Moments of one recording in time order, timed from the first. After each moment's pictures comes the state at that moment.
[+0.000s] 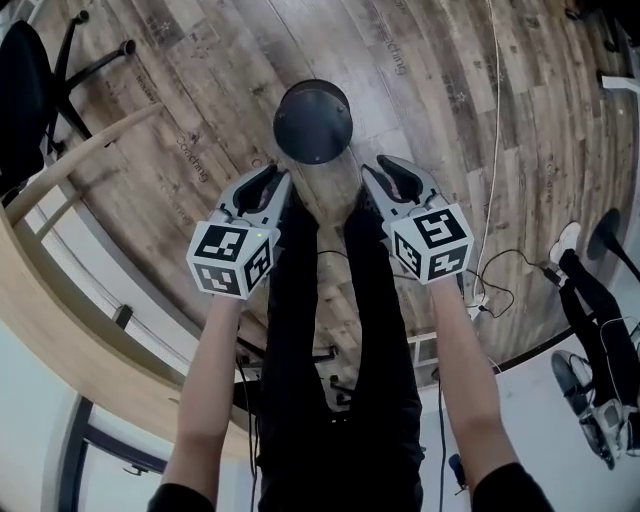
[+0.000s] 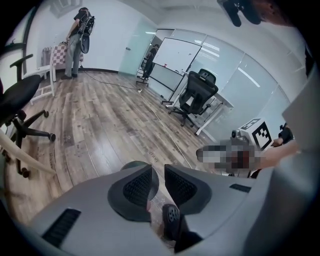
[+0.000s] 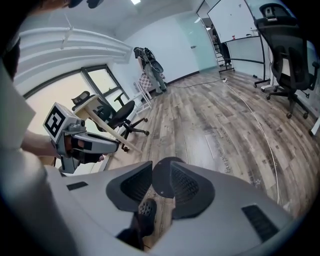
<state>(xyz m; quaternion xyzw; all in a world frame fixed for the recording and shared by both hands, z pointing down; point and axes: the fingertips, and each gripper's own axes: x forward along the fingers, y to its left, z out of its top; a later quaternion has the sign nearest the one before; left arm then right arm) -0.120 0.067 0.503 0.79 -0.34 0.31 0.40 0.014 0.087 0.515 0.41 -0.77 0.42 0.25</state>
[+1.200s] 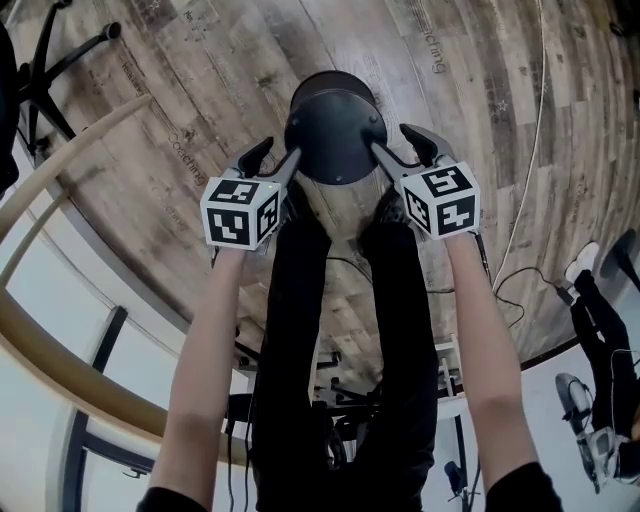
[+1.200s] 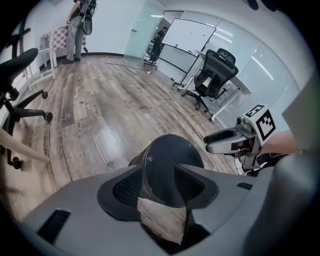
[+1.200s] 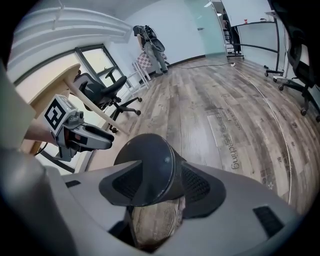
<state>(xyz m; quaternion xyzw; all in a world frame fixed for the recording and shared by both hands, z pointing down) -0.159 0.045 0.704 0.75 -0.34 0.38 0.43 0.004 0.052 0.709 0.37 -0.75 0.43 0.33</state>
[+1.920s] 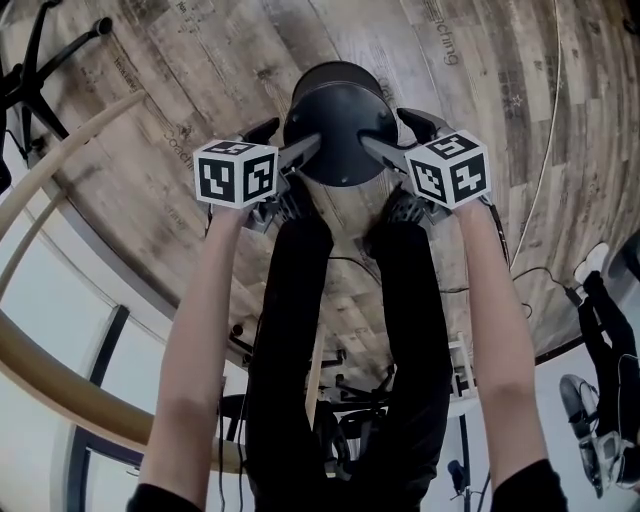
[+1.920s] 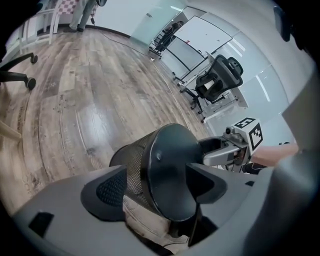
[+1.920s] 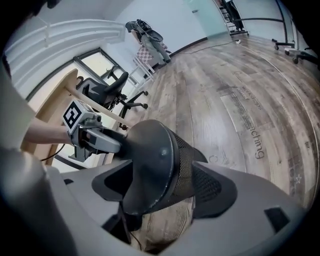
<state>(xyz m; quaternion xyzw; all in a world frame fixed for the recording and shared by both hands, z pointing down) -0.142 0.042 0.762 0.73 -0.27 0.34 0.54 -0.019 0.053 0.763 0.29 -0.75 0.50 0.31</state>
